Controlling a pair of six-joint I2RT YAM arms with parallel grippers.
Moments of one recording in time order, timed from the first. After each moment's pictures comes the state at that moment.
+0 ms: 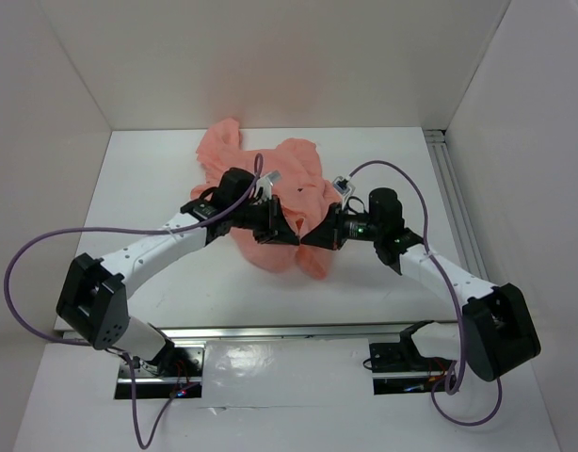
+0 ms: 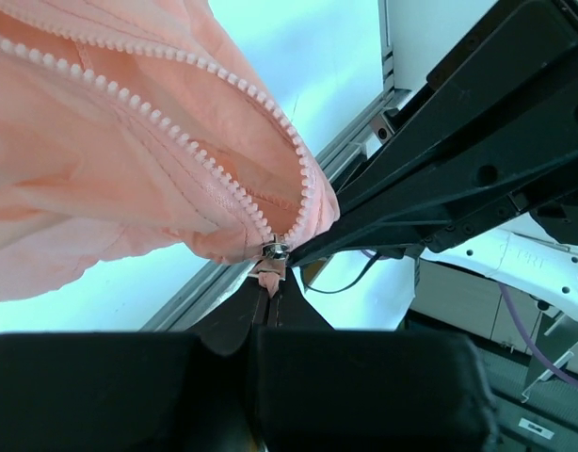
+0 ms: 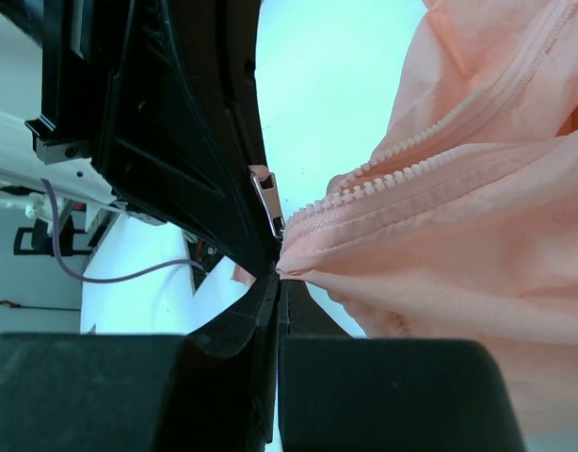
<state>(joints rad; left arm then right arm) -0.59 1.47 1.13 -0.33 0.59 -0.79 0.40 1.23 0.65 0.27 -0.88 0.55</state>
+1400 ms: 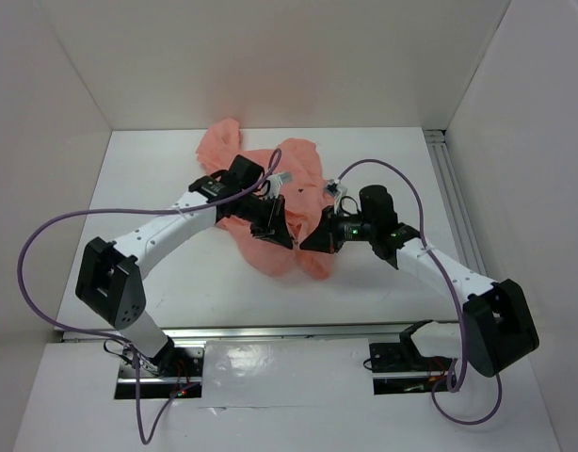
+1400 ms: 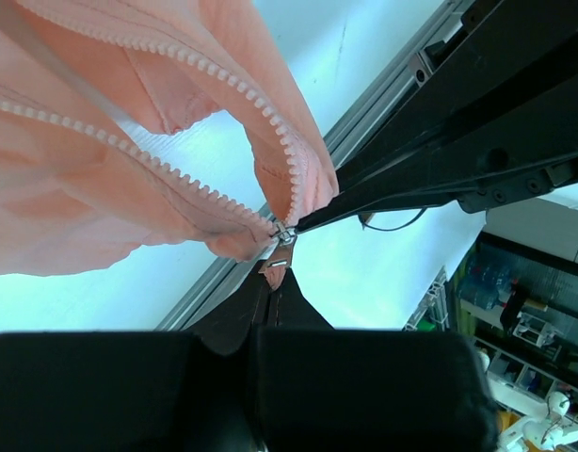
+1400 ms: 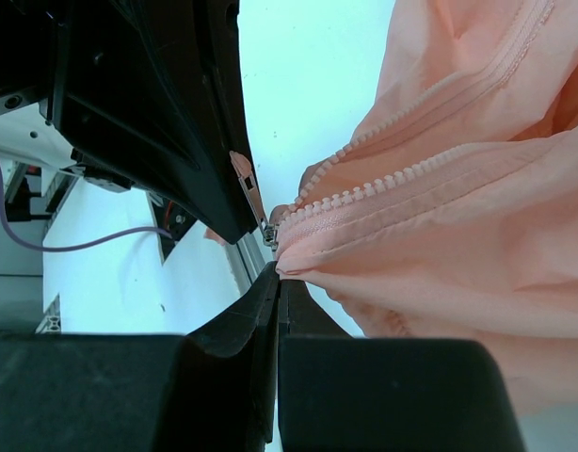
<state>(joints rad) -0.56 1.61 1.37 -0.70 0.67 -0.46 0.44 1.25 0.73 0.04 -0.83 0.36</state>
